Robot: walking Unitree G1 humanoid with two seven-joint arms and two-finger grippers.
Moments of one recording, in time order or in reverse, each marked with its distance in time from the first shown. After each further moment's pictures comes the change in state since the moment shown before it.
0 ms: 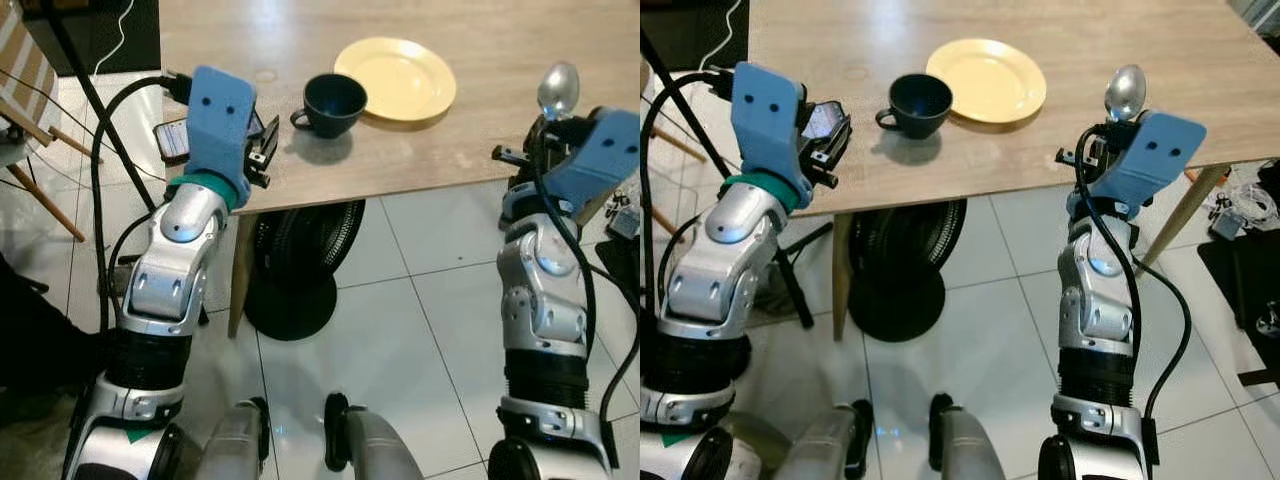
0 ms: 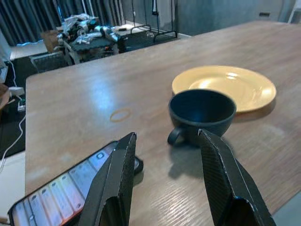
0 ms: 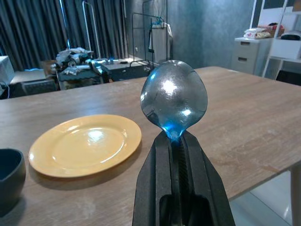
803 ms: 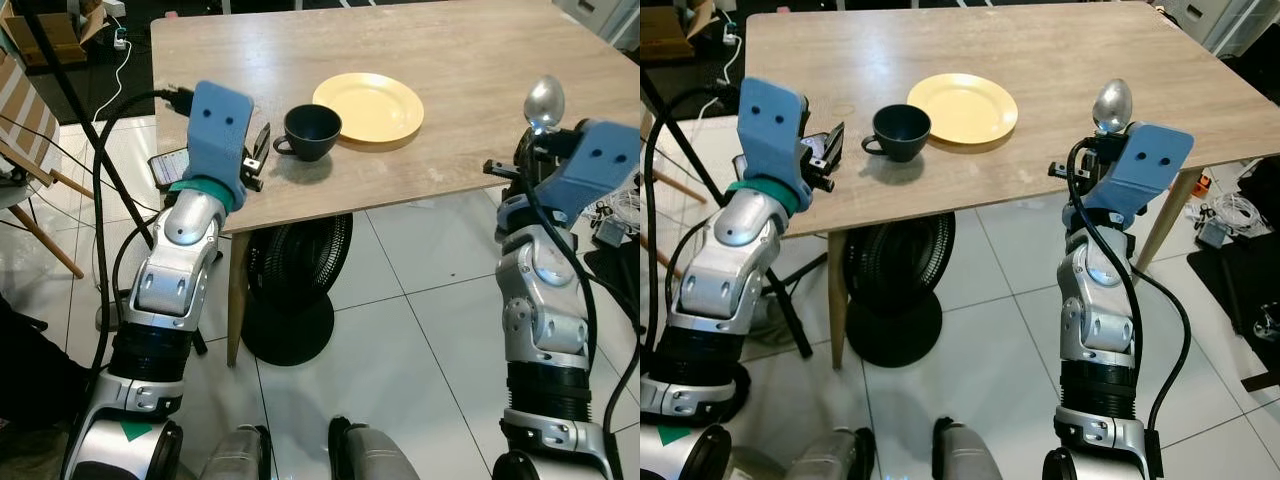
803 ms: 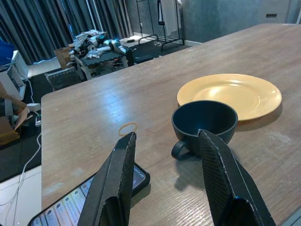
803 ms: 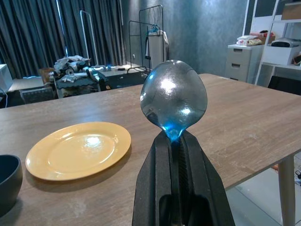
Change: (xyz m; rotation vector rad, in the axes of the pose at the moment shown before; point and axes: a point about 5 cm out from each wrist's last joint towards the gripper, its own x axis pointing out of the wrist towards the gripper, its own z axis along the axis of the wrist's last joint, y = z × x) left arm 0.002 0.008 -0.021 0.044 0.032 0.055; right arm -0.007 -0.003 -0.008 -0.036 0.046 0.030
